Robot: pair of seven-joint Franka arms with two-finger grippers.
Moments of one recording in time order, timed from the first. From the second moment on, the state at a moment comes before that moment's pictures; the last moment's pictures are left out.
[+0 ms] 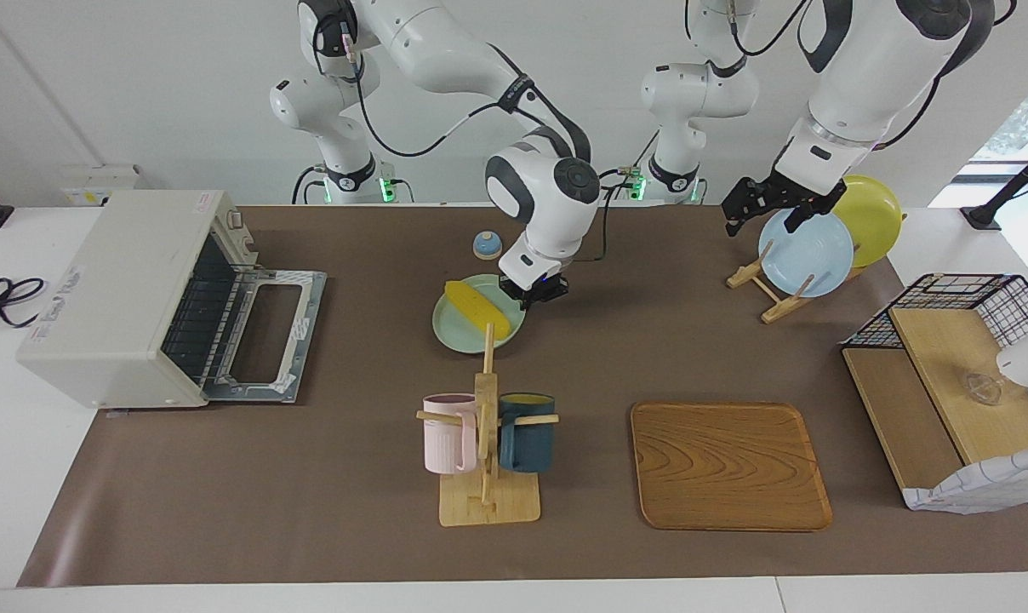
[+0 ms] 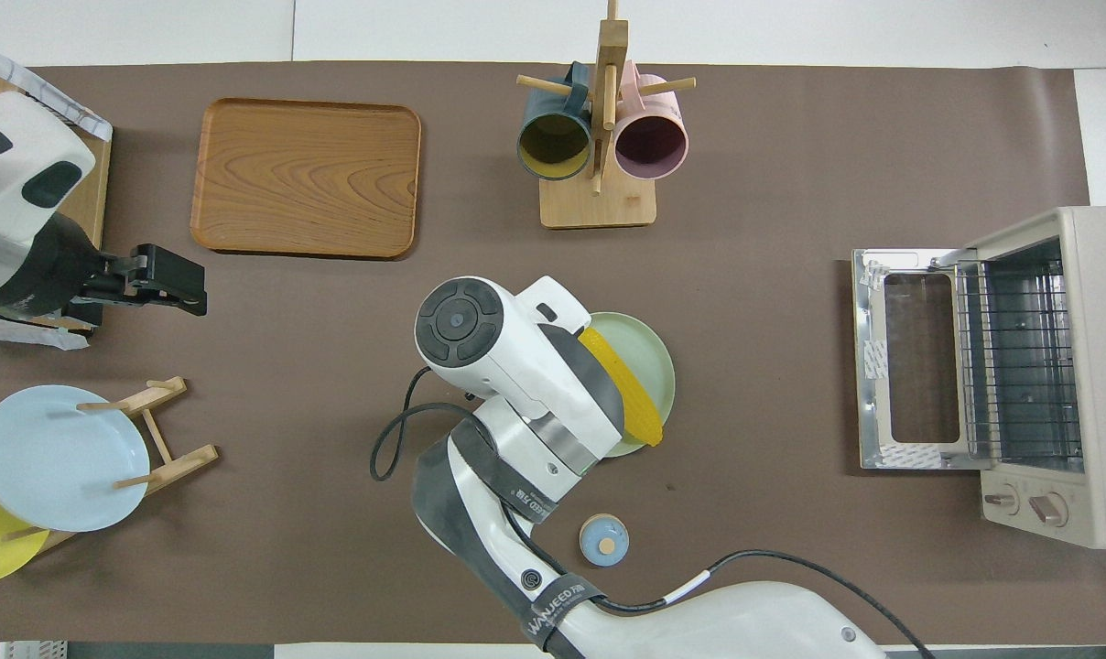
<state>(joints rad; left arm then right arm) -0.17 0.00 -0.03 -1.59 -0.05 1.49 -0.21 0.81 0.47 -0.09 -1.59 0.03 1.91 0.76</state>
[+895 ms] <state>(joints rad) -0.17 0.00 -0.03 -1.59 -0.05 1.49 -0.21 0.78 0.47 -0.10 -1.62 0.09 2.07 0.72</state>
